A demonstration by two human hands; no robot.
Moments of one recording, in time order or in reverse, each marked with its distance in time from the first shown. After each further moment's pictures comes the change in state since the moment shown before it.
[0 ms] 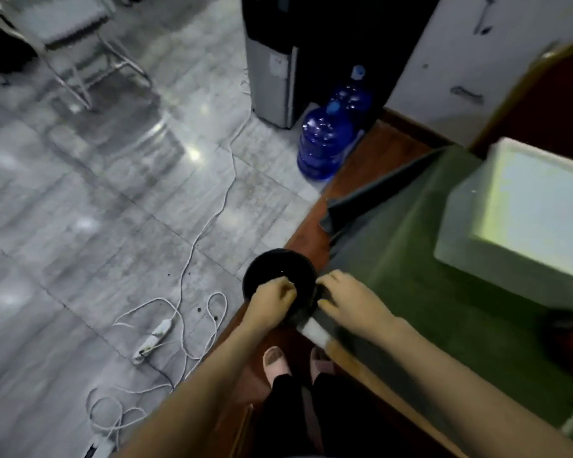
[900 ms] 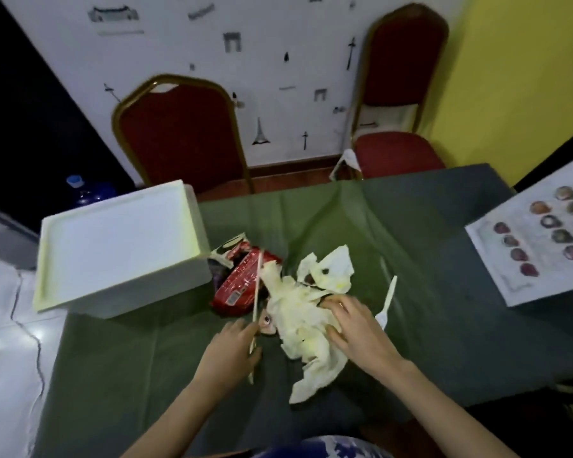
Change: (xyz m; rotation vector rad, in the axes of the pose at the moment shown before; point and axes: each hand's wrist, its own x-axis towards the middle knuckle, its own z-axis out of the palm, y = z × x) left_hand -0.140 0.333 0.320 0.806 -0.340 0.814; right_hand -0.476 0.321 0.064 0.195 0.698 0.585
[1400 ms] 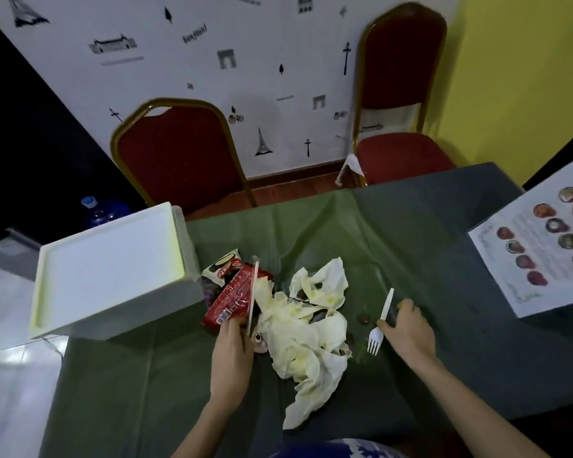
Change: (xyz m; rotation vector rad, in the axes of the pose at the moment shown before) left_hand 0.035 0.042 0.019 -0.374 0.431 -0.269; right_hand 0.000 0.117 -0.006 0.161 0.072 0.818
